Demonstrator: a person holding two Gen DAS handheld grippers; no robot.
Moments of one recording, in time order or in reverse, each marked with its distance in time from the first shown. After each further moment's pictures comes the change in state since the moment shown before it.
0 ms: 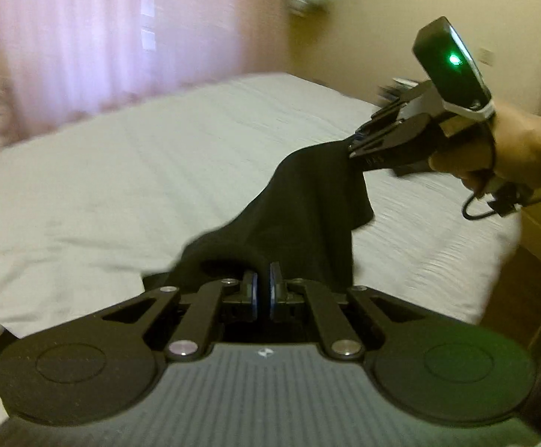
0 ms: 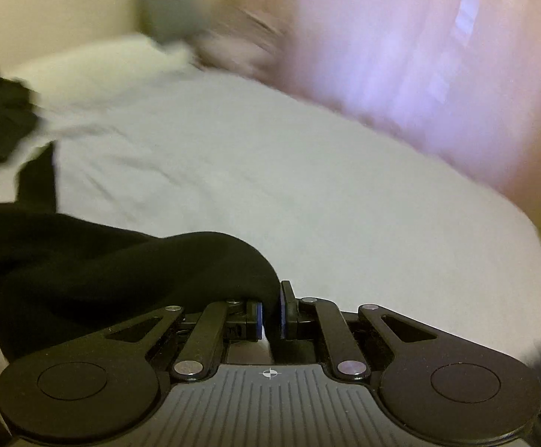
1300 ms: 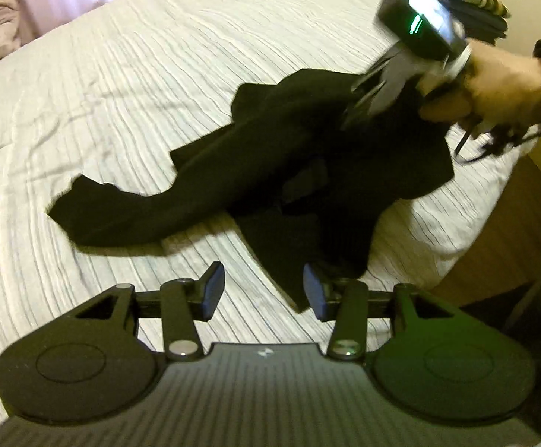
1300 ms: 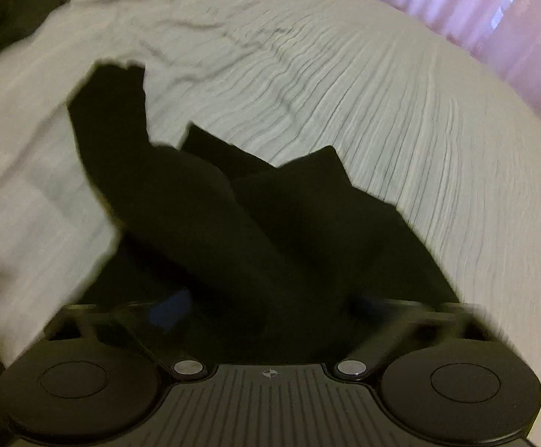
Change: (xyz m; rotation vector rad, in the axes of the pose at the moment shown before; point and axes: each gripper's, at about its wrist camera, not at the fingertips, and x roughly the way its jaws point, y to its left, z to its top) left arm -0.075 0.109 -0.110 -0.055 0.338 0.105; right arm 0.077 0.183 -0.036 -0.032 0.261 0.145
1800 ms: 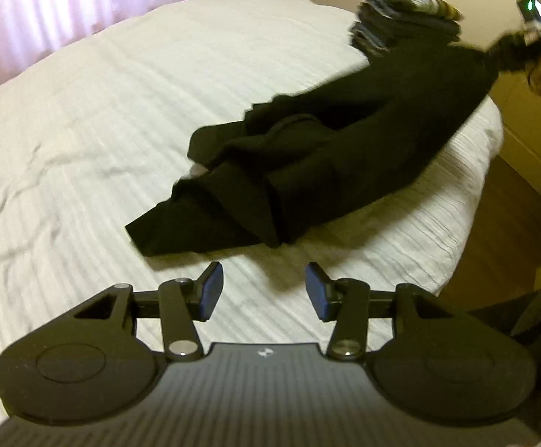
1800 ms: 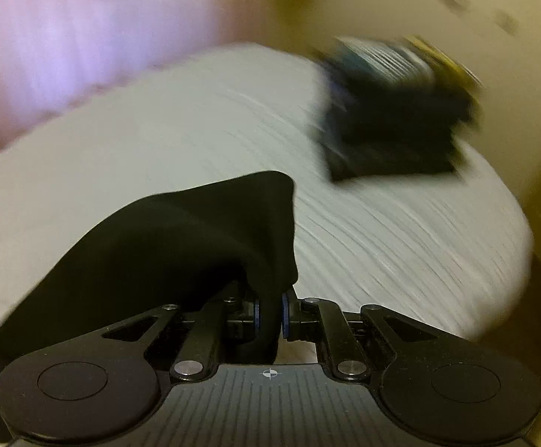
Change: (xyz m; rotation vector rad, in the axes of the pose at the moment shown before) left arm 0.042 -0.014 0.058 0.168 -0.096 -0.124; right arm -0.195 -0.242 -0.225 1.007 -0.109 -0.519
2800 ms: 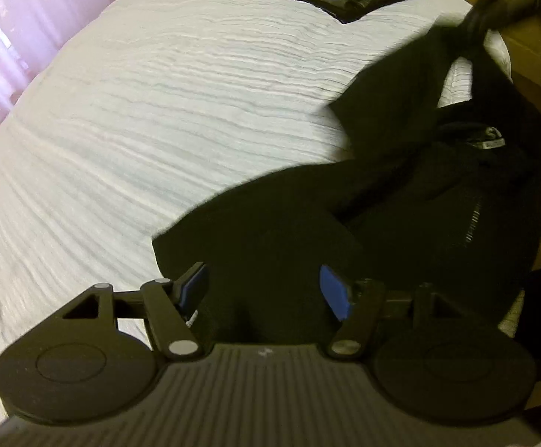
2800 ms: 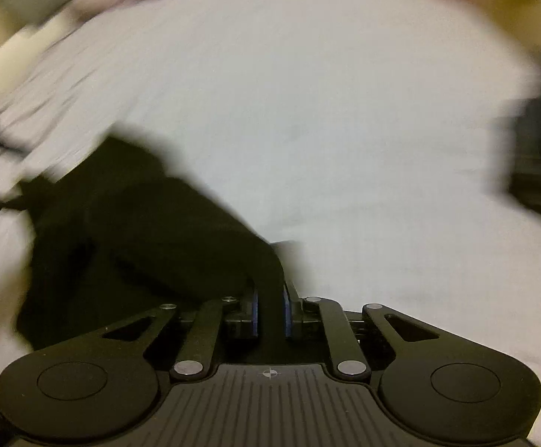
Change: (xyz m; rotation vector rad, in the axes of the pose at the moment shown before) left arm 0.176 -0.039 0.178 0.375 0.133 0.026; right arm 0.035 -0.017 -0.038 -0.477 0.114 0.337
